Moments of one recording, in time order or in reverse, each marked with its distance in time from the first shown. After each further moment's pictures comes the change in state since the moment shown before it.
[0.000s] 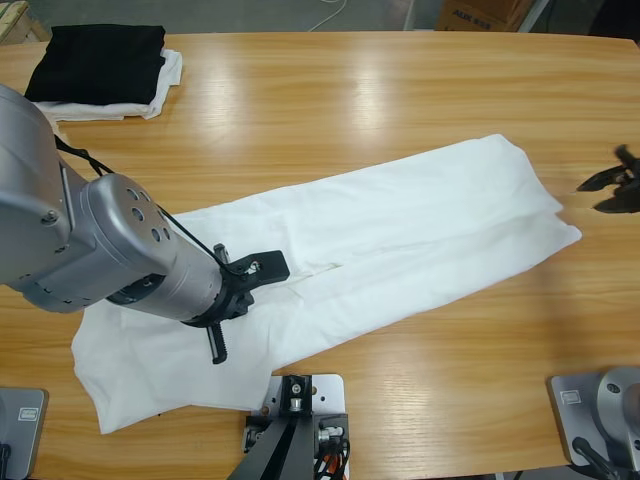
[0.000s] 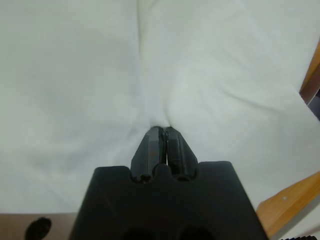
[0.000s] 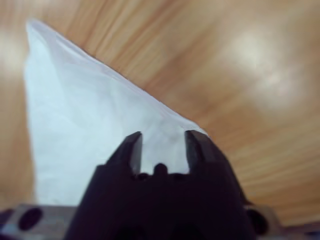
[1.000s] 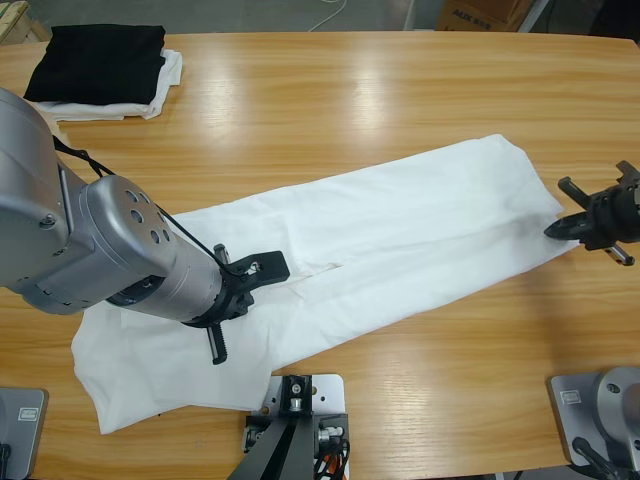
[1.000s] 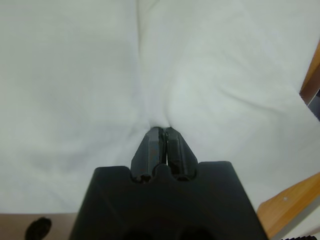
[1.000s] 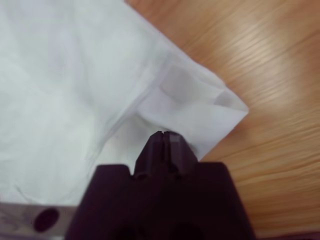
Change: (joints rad) arm 0 -0.003 -0.001 0.004 -0.007 0.004 0.000; arm 1 0.194 0.031 0.182 -0.154 -0.046 0.049
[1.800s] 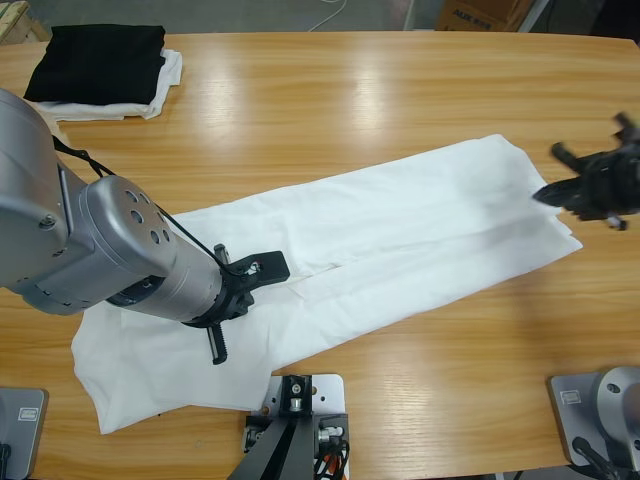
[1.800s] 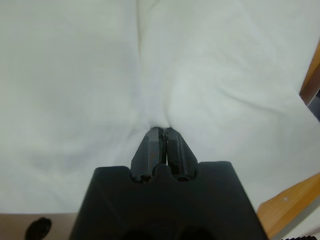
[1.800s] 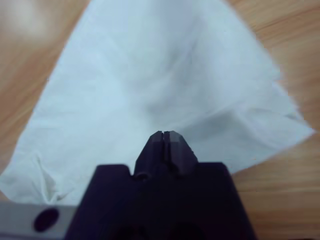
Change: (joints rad) arm 0 -0.001 0.000 0.001 -0.002 0.000 0.000; arm 1 0.208 -0.096 -0.063 -0.028 -0.015 0.002
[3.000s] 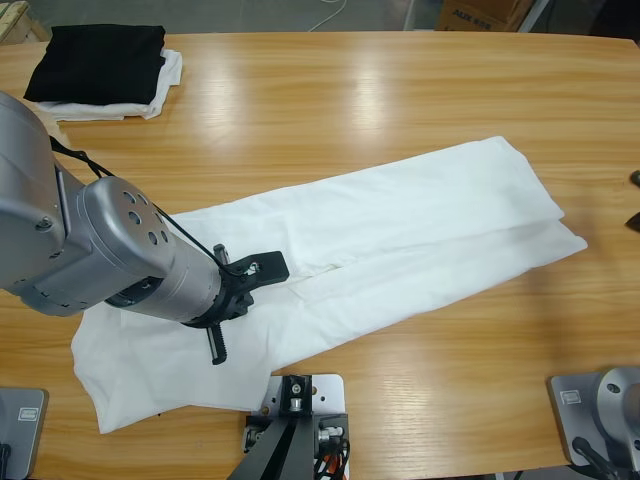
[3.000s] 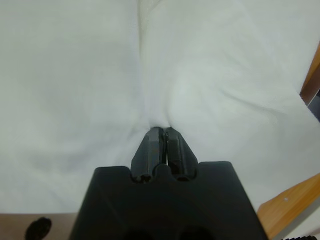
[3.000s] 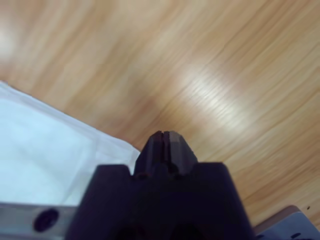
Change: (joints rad) arm 0 0.000 -0.004 0.006 -0.007 0.001 0.000; arm 1 -0.287 -0.052 0.032 0.098 -0.295 -0.022
